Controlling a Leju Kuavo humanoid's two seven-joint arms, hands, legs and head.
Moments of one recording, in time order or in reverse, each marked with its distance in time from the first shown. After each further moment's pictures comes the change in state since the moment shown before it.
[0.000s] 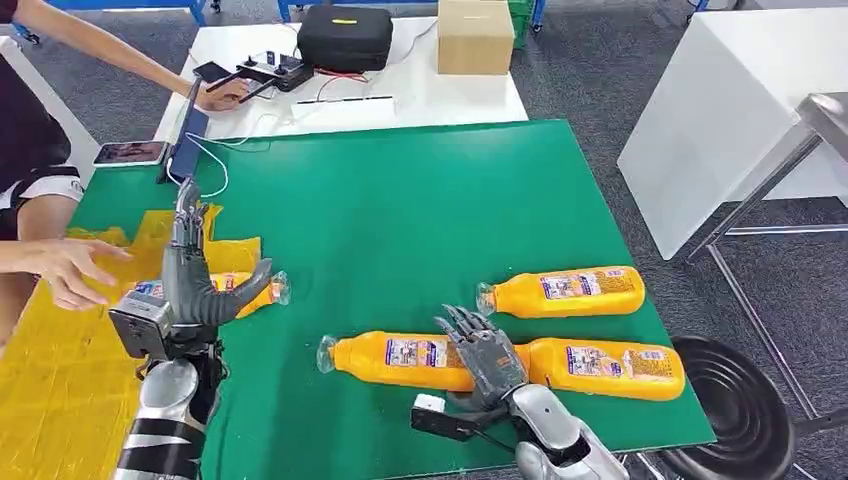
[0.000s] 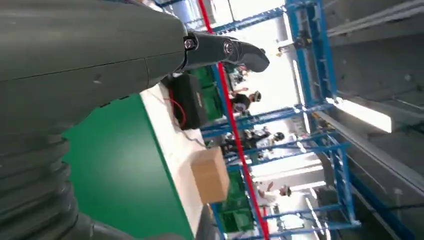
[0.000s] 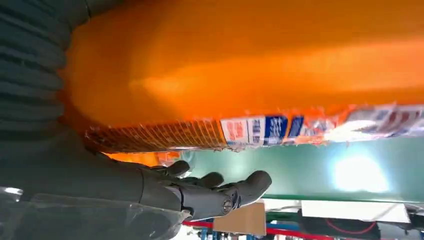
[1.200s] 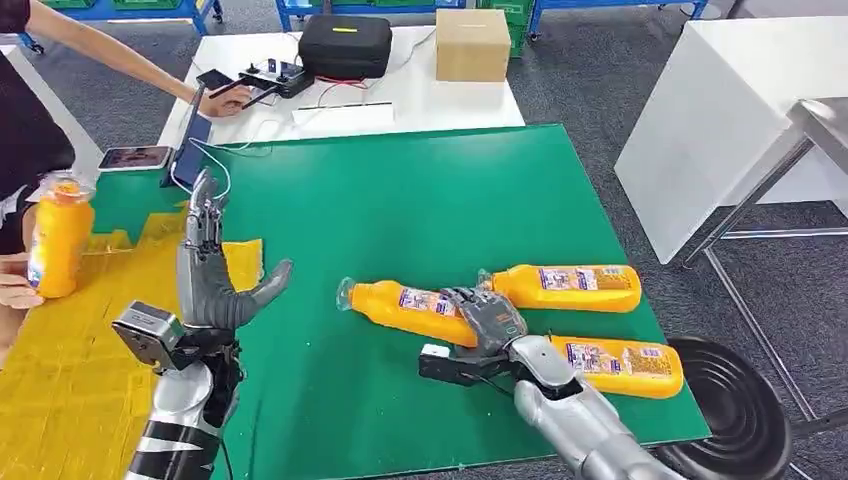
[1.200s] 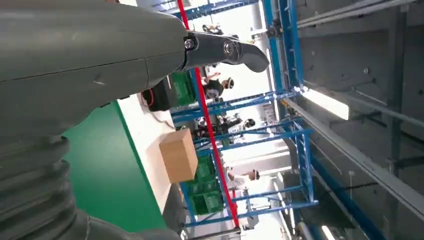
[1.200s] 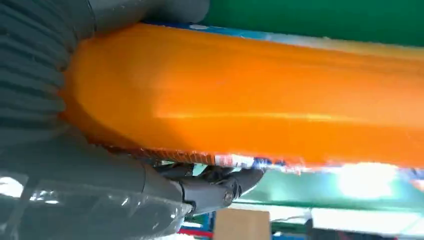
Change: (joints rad) left arm 0.009 -0.013 -0.091 -0.045 0.052 -0.004 -0.021; right arm -0.237 0.052 0.000 0.337 -0.158 -0.036 -0.103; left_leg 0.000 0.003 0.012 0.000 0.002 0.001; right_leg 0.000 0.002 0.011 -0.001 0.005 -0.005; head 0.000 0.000
